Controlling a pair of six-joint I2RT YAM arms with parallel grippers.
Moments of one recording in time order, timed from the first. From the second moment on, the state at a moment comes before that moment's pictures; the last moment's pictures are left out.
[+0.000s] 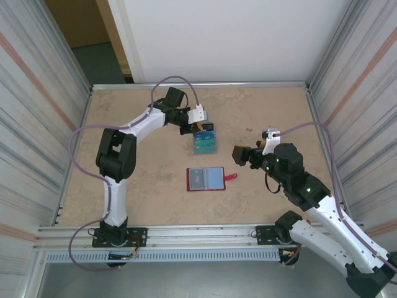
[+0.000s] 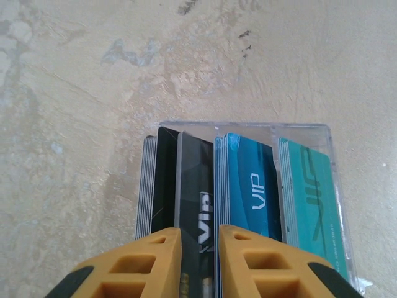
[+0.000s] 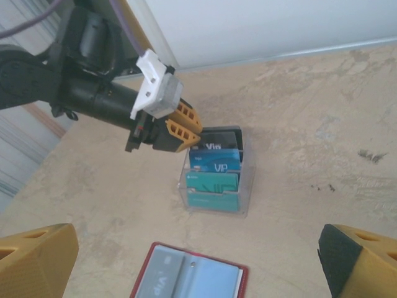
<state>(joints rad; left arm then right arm) -0.45 2.08 1.65 -0.52 0.55 0.95 0.63 0.67 0.73 -0.41 0.10 0.46</state>
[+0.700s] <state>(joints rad) -0.51 1.26 0.84 -0.06 0.15 0.40 0.87 1.06 0.80 -0.54 0.18 0.60</state>
